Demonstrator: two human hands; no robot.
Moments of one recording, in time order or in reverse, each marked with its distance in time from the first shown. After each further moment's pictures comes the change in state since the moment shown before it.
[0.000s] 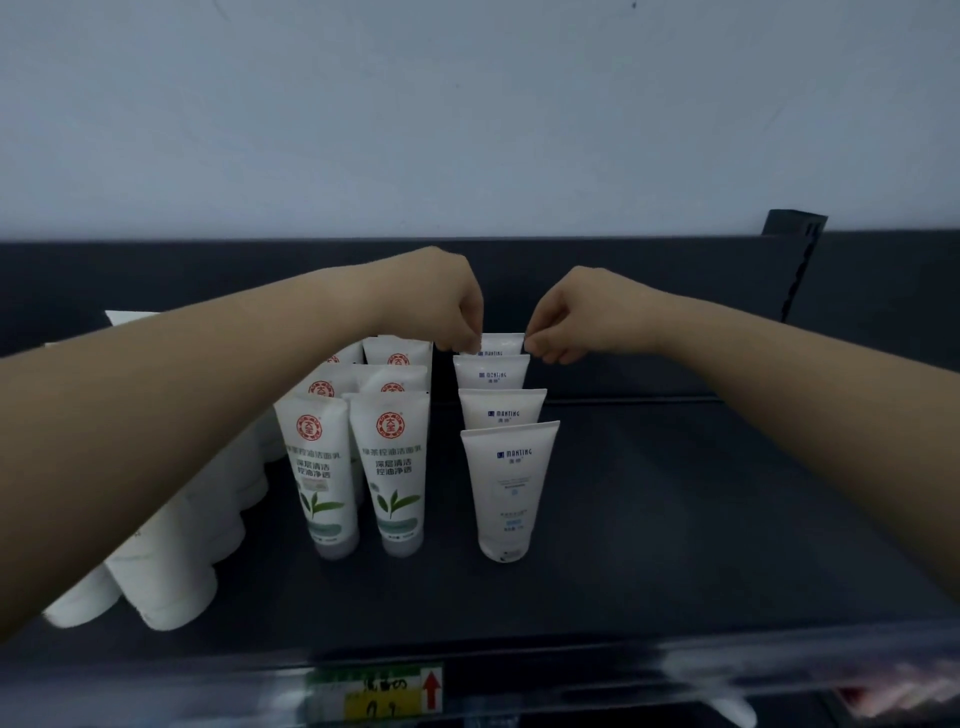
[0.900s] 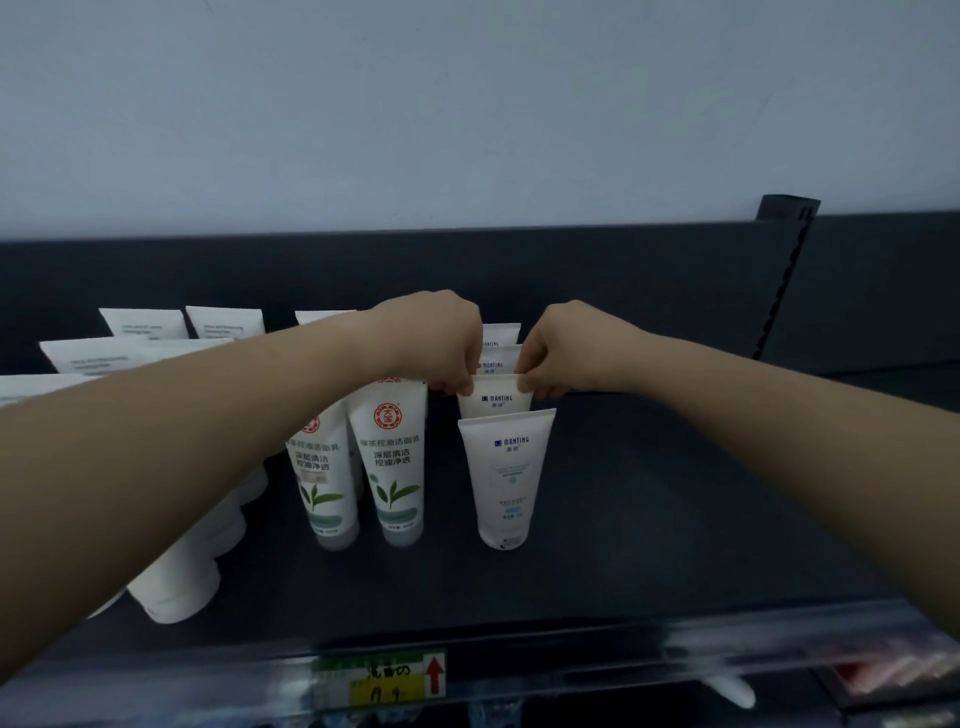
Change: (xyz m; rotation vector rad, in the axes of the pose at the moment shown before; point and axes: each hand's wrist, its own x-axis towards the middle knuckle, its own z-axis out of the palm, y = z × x) left_hand 0.002 0.007 0.034 0.162 -0.124 0.050; right_hand -0.013 0.000 0.034 -0.118 -0.044 0.023
